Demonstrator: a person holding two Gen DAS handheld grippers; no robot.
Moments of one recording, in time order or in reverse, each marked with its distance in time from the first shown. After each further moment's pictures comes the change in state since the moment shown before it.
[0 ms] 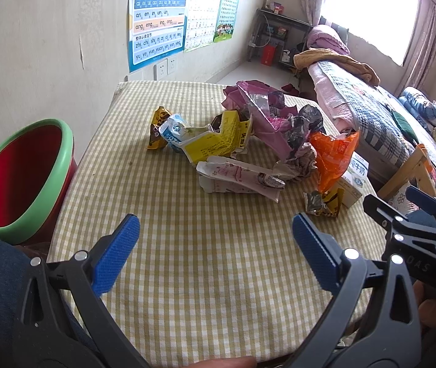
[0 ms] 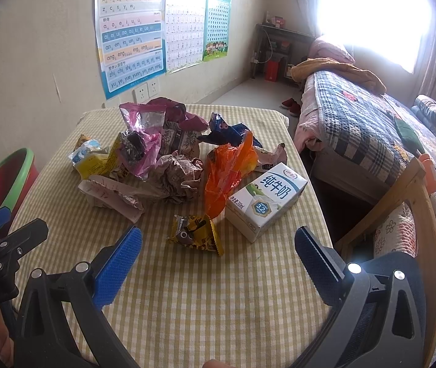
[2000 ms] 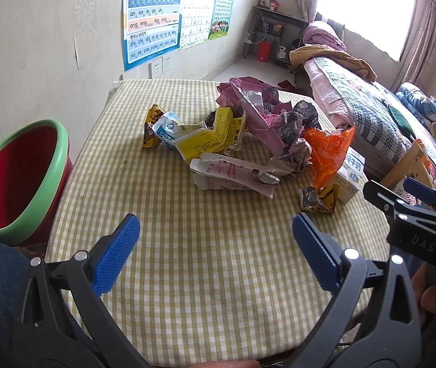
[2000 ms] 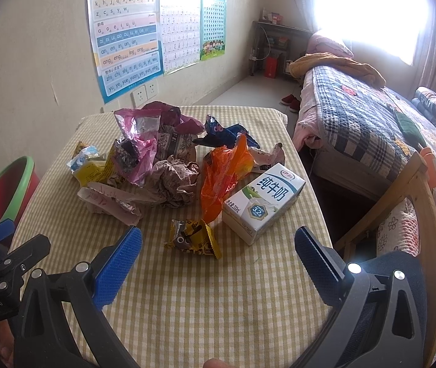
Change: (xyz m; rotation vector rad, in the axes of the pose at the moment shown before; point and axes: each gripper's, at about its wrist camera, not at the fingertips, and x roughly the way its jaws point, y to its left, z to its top) left arm 0.001 -0.004 0.002 0.014 0.019 -0.016; right arm 0.003 -0.010 0.007 0.037 0.010 0.018
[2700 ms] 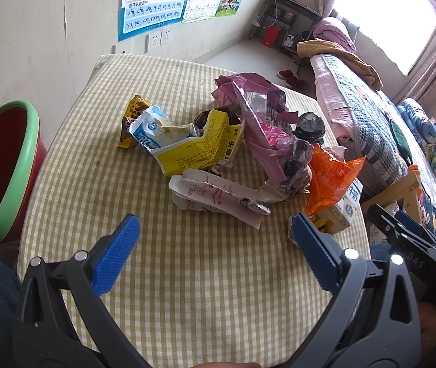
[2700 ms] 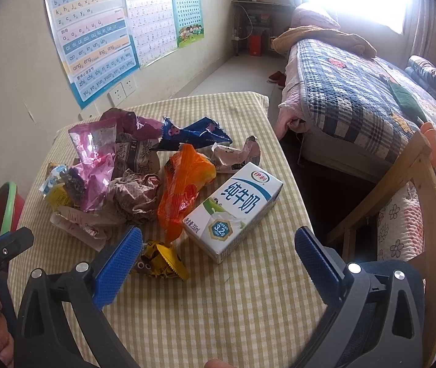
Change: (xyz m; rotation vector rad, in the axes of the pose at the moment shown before) left arm 0.047 0.003 0.047 -0.143 0.136 -0.070; right arm 0.034 -0.049 0.028 0.114 0.087 0.001
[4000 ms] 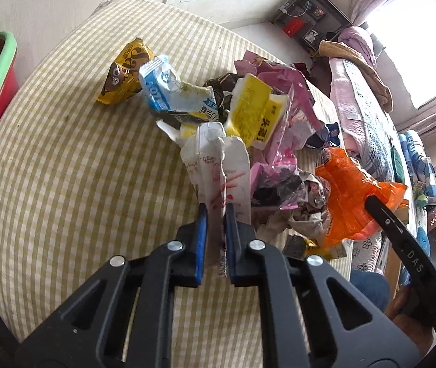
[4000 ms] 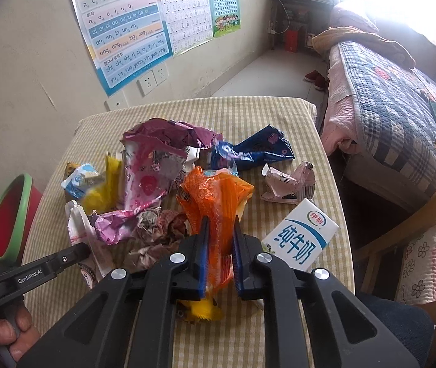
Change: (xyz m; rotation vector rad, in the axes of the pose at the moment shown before) left arm 0.041 0.030 0.000 -0.215 0.134 -0.072; right arm 0.029 0.034 0.039 -0.100 0.051 0.122
